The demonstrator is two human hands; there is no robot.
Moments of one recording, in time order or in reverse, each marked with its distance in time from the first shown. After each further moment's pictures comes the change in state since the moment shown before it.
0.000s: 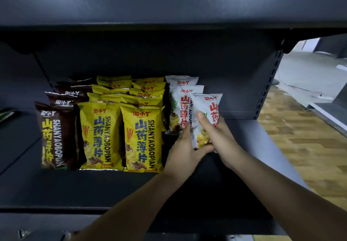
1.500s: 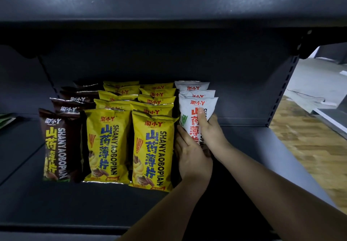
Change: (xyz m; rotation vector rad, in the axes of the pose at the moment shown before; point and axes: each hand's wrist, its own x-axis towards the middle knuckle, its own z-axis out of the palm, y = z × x) left_hand 0.023 -0.010 0.021 0.224 0.249 -0.308; right_hand 0.058 0.021 0.036 -0.184 0.067 -0.080
